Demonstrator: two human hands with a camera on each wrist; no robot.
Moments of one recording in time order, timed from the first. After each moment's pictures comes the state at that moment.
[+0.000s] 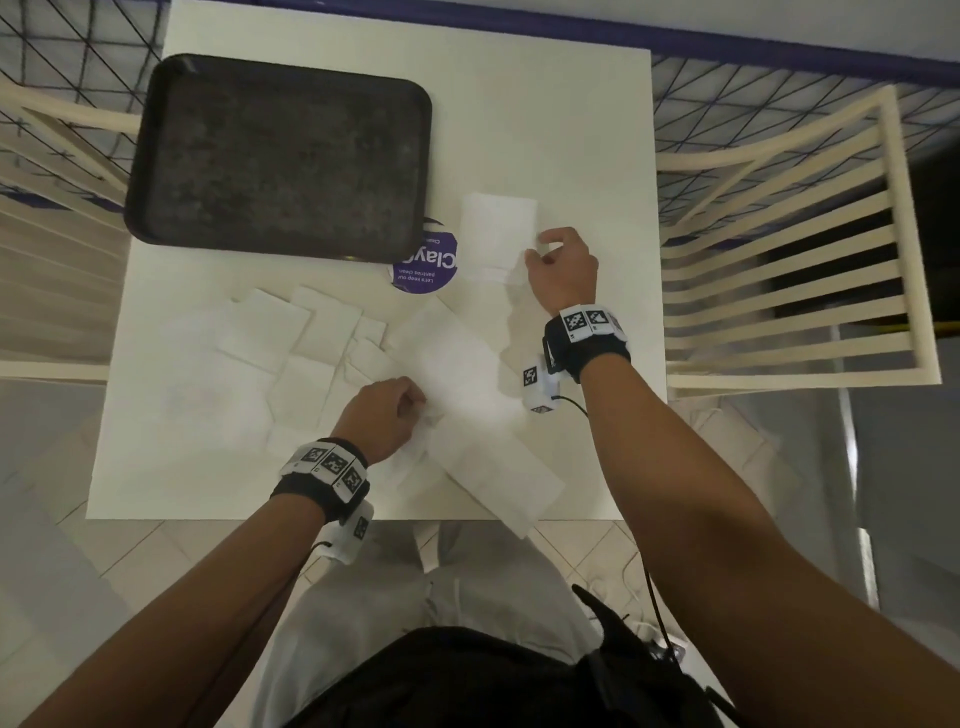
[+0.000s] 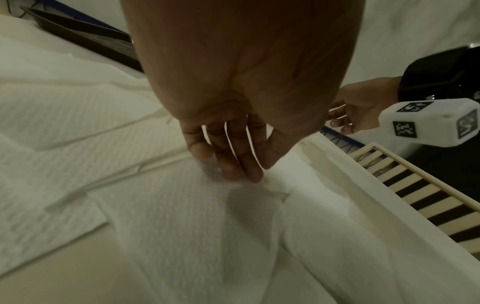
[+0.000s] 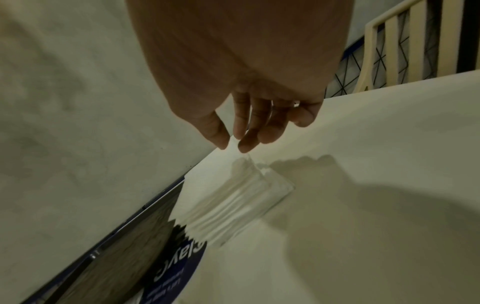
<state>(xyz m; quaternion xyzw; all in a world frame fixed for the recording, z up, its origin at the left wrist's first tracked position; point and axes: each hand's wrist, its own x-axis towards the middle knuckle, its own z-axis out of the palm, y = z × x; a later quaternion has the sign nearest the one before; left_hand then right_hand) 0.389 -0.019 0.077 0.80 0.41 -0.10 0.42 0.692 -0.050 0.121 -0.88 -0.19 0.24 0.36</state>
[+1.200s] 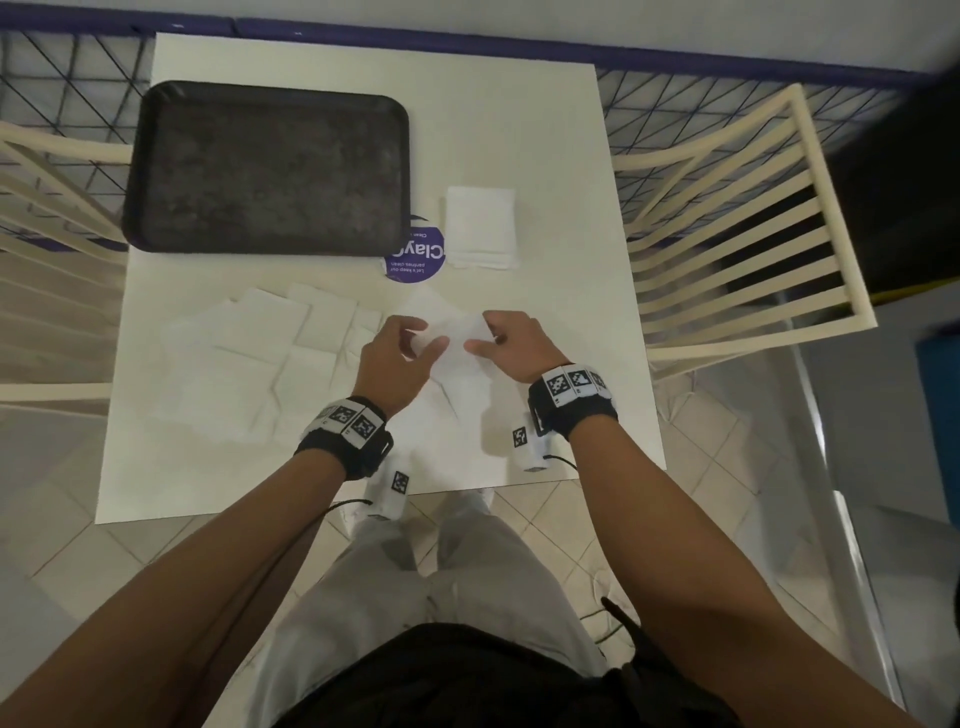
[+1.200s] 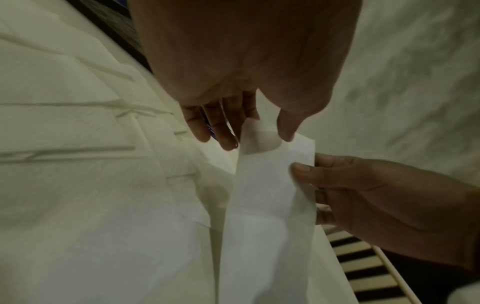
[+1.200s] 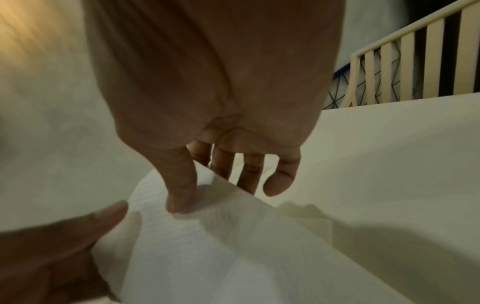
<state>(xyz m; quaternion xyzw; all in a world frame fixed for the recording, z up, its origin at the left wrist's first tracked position) 0.406 -0.021 0.115 0.73 0.44 0.11 0.51 0.589 -0.129 0.135 -0.81 -0.37 0.37 0.25</state>
